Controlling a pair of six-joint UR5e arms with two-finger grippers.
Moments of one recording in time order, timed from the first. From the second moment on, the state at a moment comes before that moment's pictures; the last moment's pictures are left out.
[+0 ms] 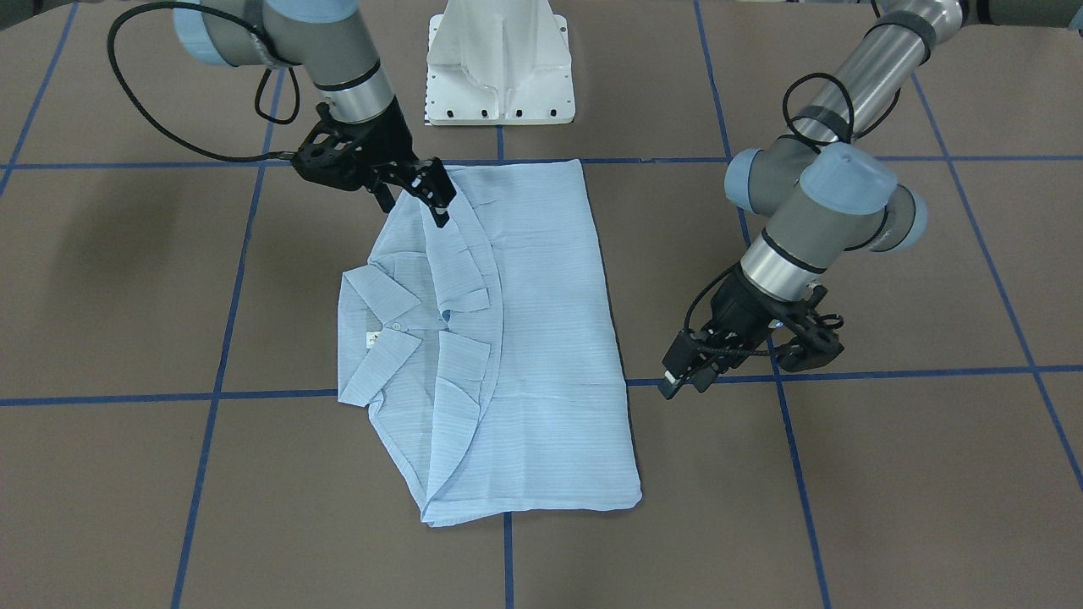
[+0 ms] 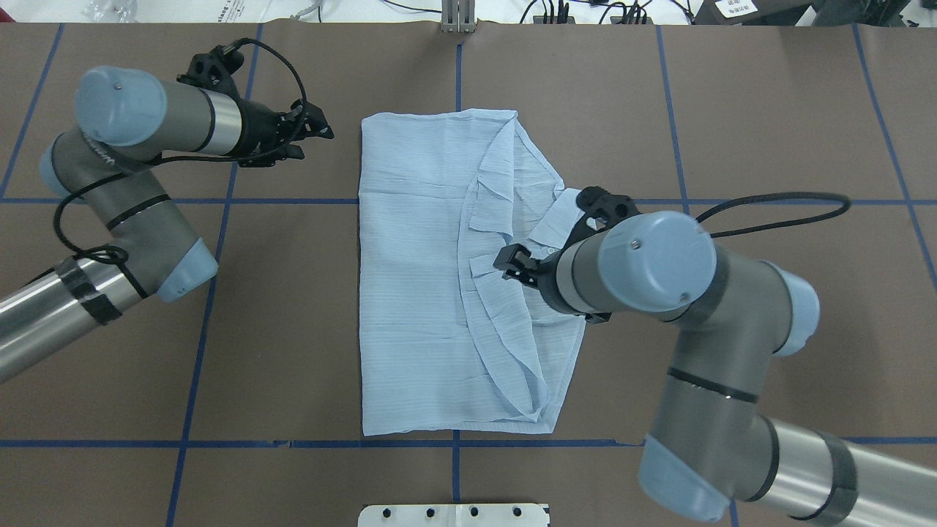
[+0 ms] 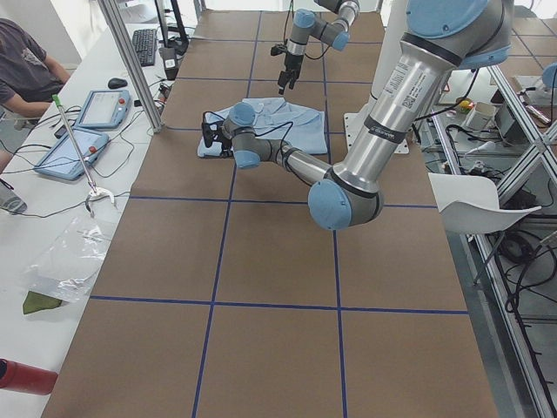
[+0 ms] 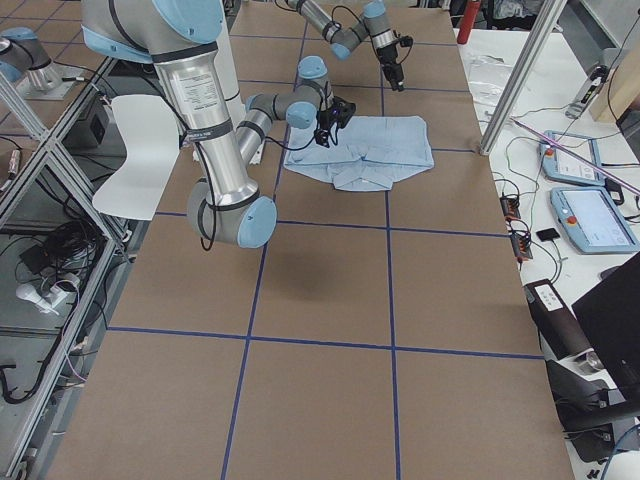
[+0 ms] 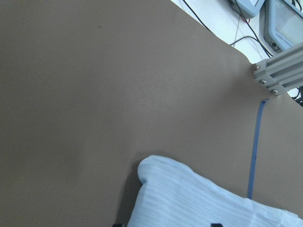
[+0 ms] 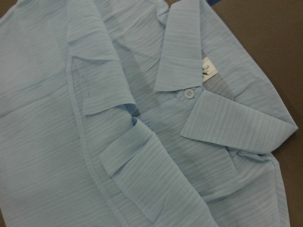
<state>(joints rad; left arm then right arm) -0.83 -2.06 -1.42 -2.49 -1.92 -1.55 0.42 -1.09 1.94 -1.48 1.66 1.70</state>
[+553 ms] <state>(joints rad) -0.85 -1.95 -1.50 -2.49 -1.93 -1.47 0.30 -0.91 1.86 -1.75 1.42 1.08</state>
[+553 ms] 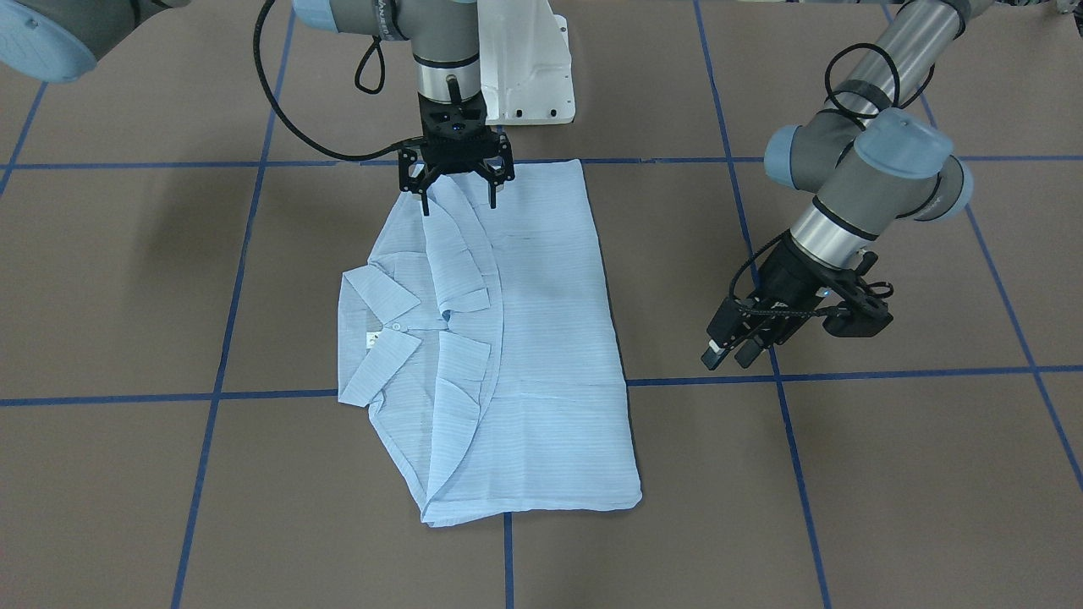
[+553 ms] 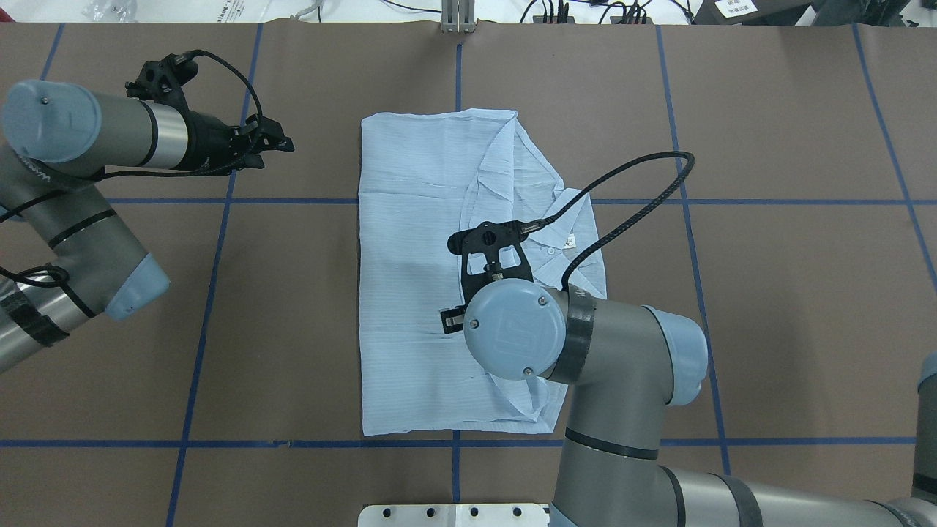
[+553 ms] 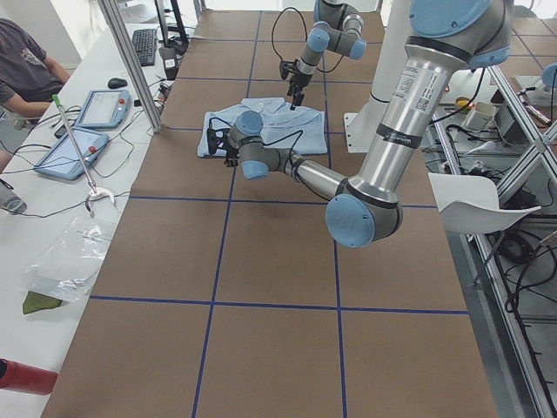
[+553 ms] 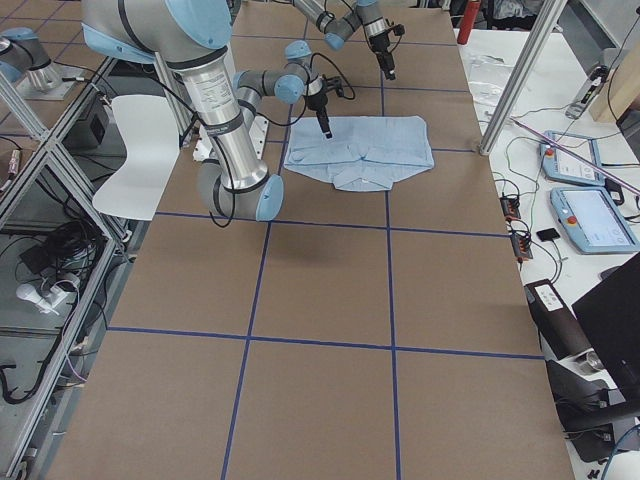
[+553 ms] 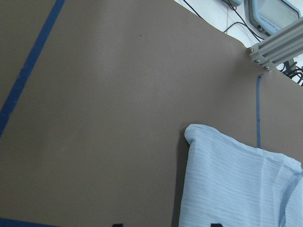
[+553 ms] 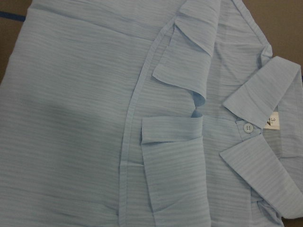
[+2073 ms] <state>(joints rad) -0.84 -1.83 -1.61 -2.49 -1.93 -1.44 0.25 -0.89 1.74 -1.82 1.53 0.67</state>
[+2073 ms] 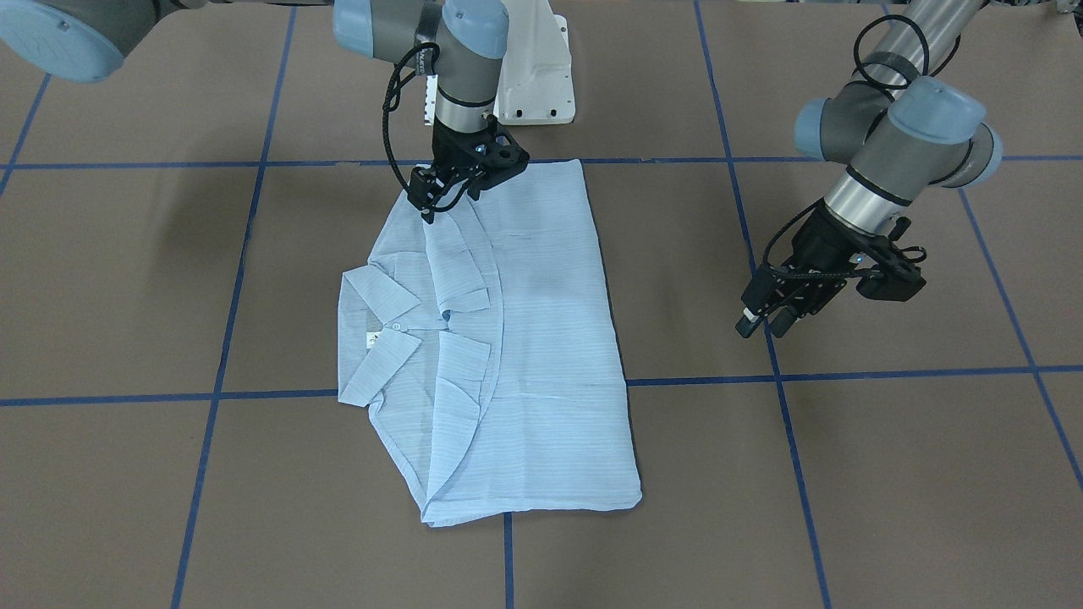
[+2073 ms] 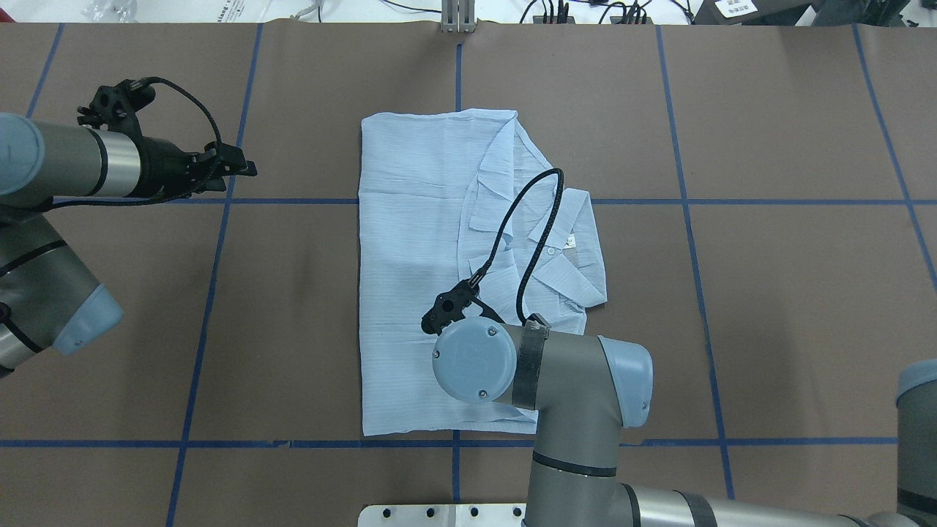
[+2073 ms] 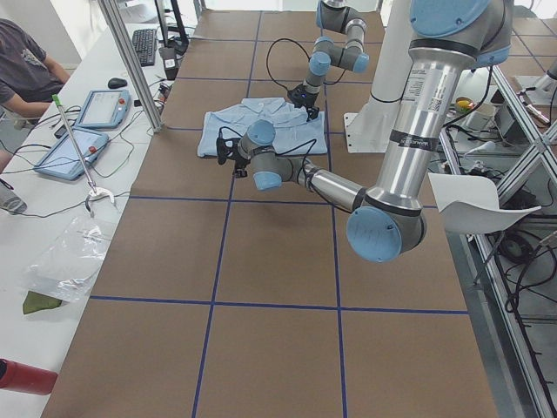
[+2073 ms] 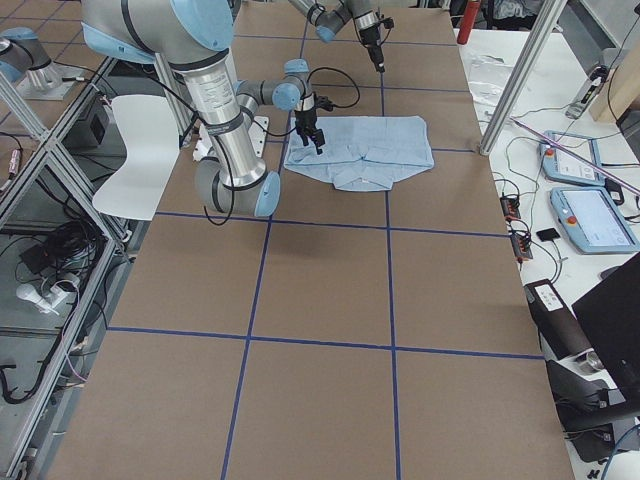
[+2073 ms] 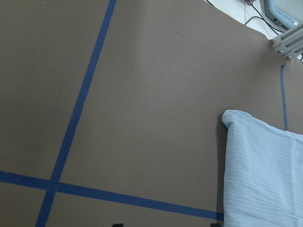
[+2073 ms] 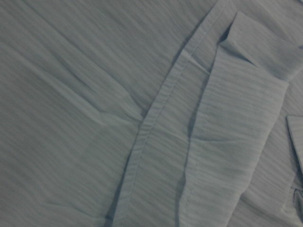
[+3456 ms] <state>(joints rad) -0.84 -1.83 -1.61 -2.48 -1.93 -1.46 0.25 -0.92 1.73 -1.84 1.56 0.67</state>
